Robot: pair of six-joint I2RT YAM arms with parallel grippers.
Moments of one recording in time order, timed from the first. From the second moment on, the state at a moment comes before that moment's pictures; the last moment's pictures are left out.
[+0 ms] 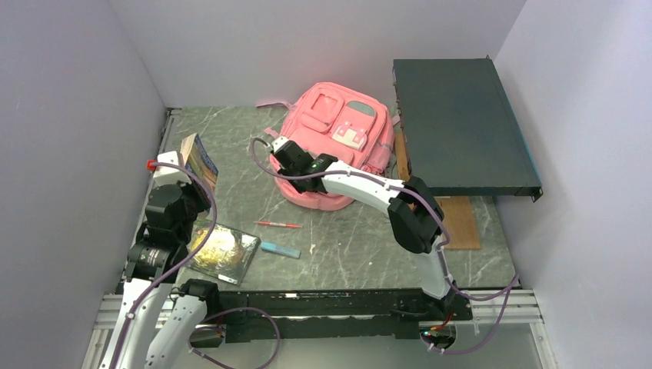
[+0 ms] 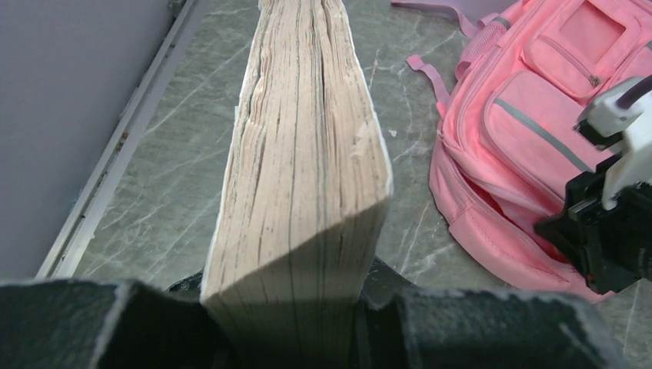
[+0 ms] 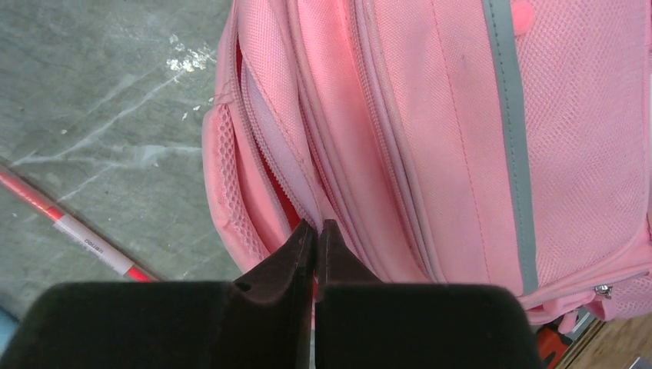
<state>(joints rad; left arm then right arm) -0.18 0.55 0.80 -0.53 -0.35 -0.26 0.91 2.06 1.69 -0.53 0.32 0.02</state>
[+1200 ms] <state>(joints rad) -0.23 1.05 0.38 0.44 0.49 -1.37 0.67 1.83 1.72 -0.43 -0.31 0.42</state>
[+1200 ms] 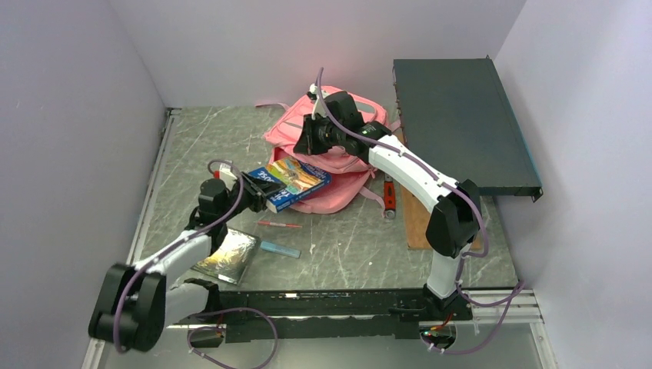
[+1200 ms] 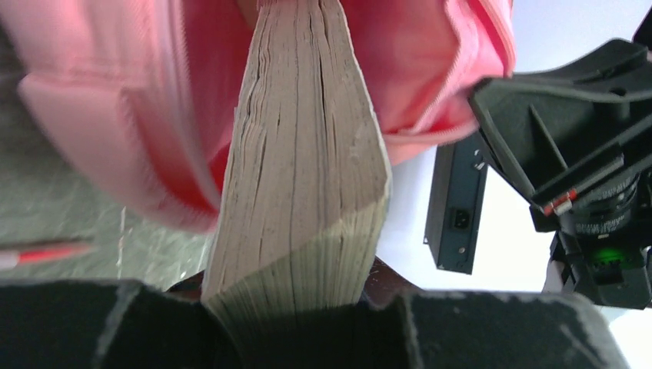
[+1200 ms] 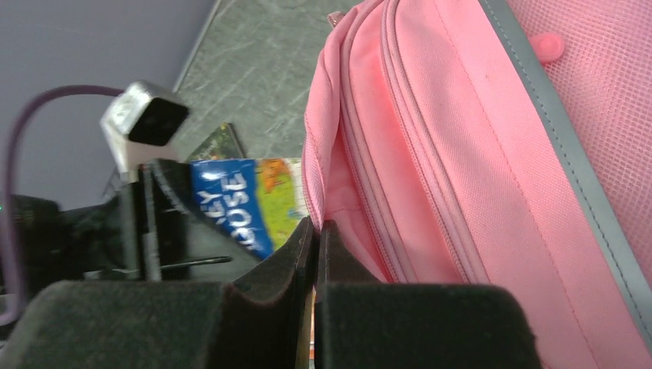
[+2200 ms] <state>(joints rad) -0.55 1.89 1.06 0.59 -0.30 -1.51 0.63 1.86 1.82 -0.40 -0.43 0.46</state>
